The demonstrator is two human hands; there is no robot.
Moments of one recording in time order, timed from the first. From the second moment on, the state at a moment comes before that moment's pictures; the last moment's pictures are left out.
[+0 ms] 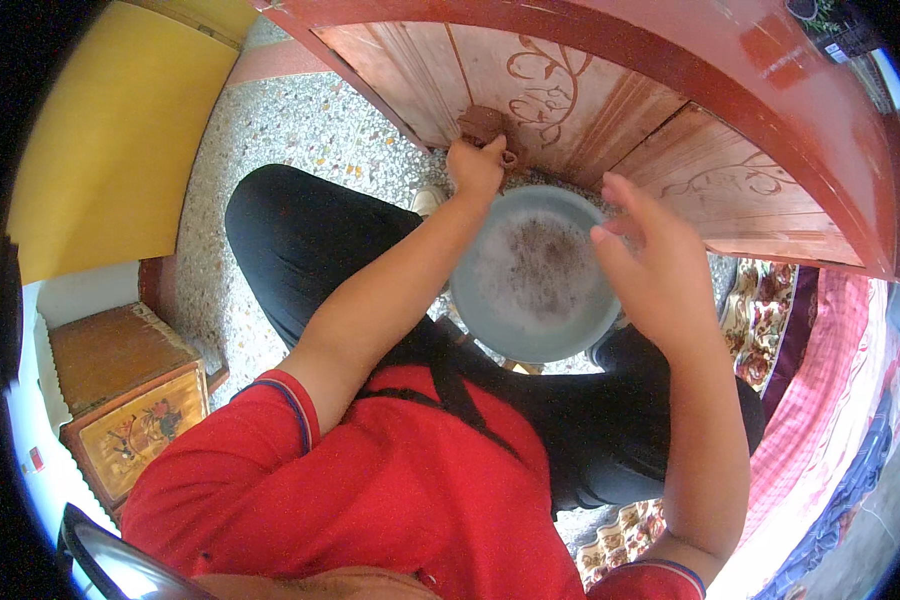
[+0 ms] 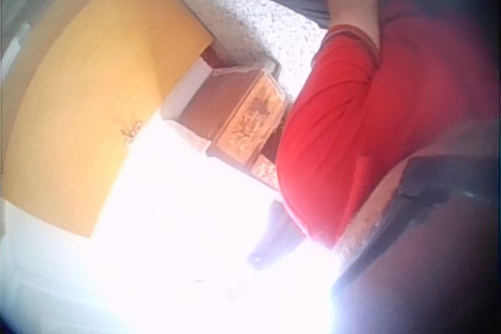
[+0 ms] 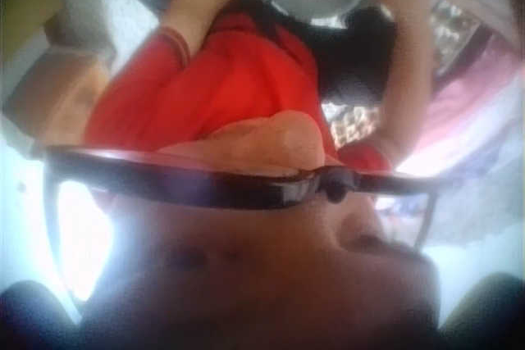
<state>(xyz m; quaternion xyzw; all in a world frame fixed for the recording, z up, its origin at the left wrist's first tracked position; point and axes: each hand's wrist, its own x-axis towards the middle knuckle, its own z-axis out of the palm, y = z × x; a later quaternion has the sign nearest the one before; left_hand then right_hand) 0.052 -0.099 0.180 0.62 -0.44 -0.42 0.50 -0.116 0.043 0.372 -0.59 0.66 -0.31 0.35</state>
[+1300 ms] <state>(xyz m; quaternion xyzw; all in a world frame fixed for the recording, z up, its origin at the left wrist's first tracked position) 0.127 -0.174 0.266 0.41 -0.29 -0.20 0.84 -0.102 0.010 0.358 -0.59 0.63 -0.24 0.44</state>
